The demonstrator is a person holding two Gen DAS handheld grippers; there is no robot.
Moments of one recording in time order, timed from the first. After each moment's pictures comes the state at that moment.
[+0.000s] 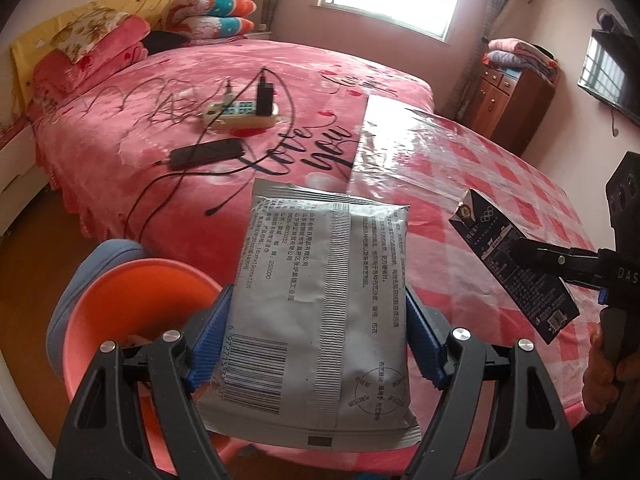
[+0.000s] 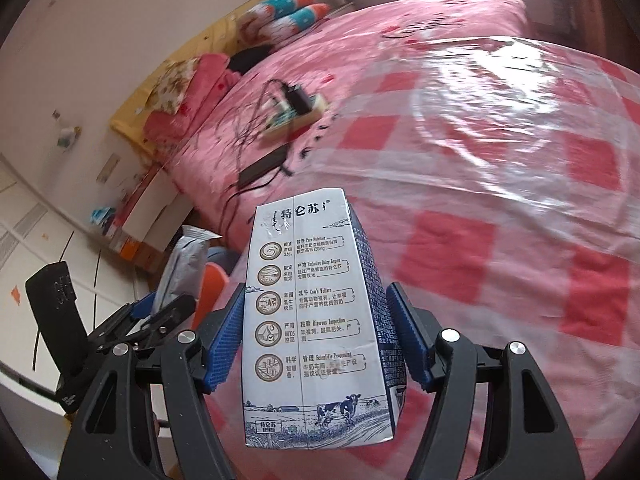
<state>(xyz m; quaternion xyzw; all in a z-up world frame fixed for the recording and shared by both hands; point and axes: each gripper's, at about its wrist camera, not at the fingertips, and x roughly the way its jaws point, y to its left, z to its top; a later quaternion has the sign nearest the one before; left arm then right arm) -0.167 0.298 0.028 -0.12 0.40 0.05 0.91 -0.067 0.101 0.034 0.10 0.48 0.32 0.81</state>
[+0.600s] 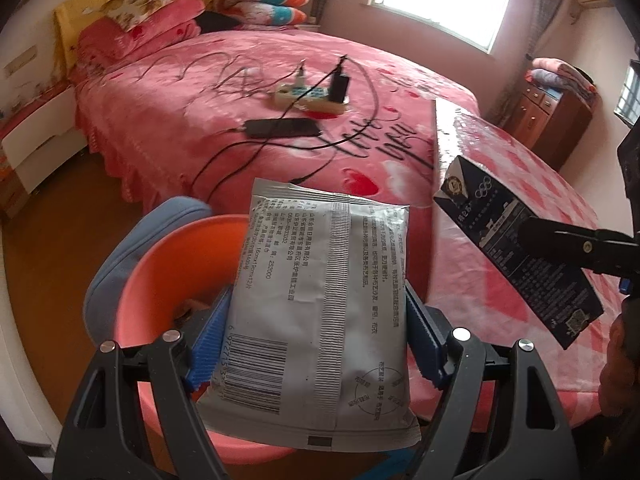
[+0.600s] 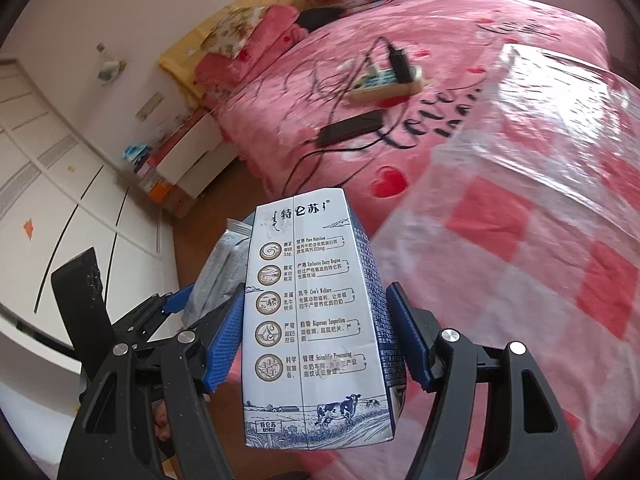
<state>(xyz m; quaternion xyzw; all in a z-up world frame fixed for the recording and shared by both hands) -0.215 0.364 0.007 -0.15 0.41 0.12 0.89 -0.094 0.221 0.041 0.03 0.49 0.41 0.77</state>
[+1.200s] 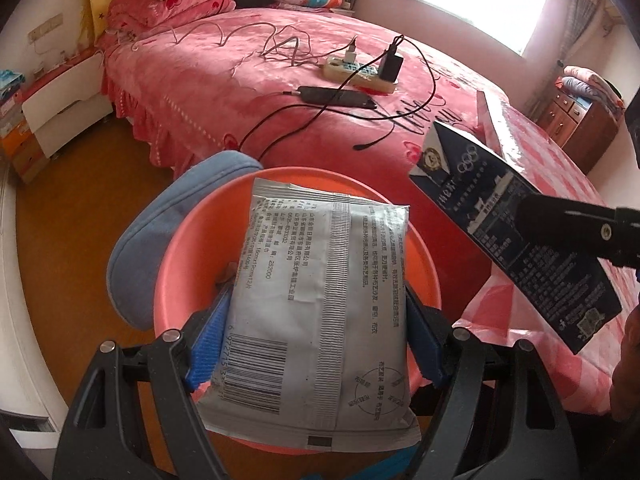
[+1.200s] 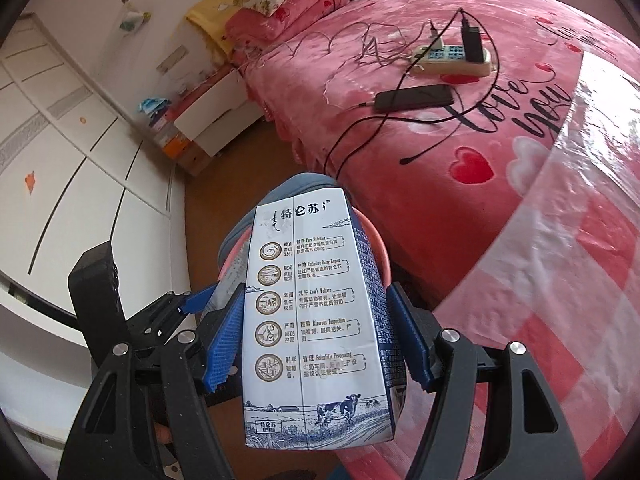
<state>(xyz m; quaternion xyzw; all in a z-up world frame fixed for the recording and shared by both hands) -0.239 0.406 -0.029 -0.18 0.43 0.16 0.87 -0.119 0.305 0.021 -0.03 0.51 0.44 0.73</state>
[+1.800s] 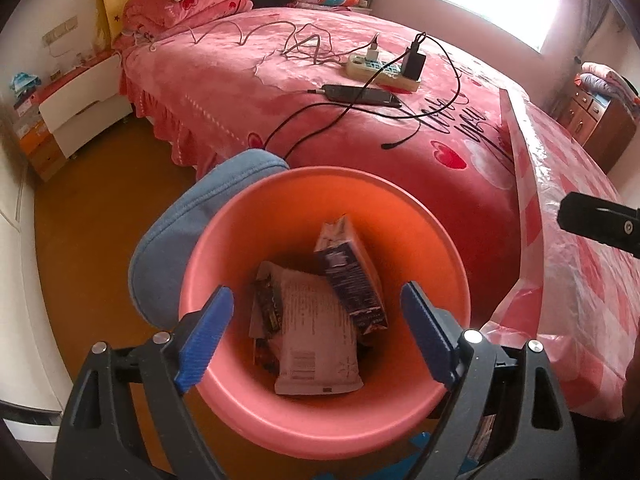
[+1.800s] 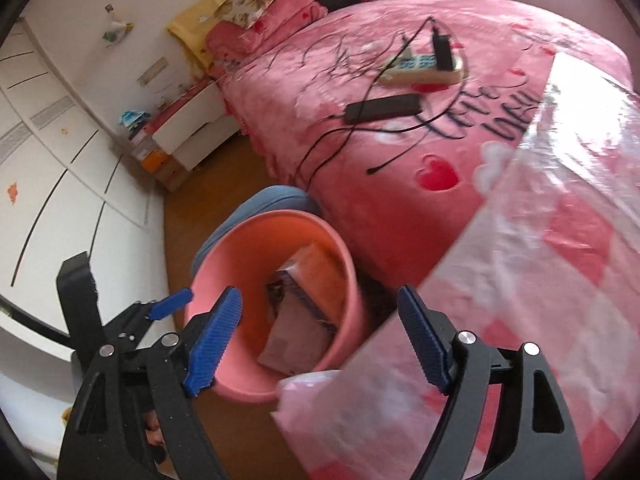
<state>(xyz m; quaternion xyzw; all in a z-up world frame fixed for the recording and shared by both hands) -0.238 0.411 -0.030 -0.16 0.44 0.20 0.86 -0.108 0.275 0.021 -0.02 0.49 0.40 0.78</state>
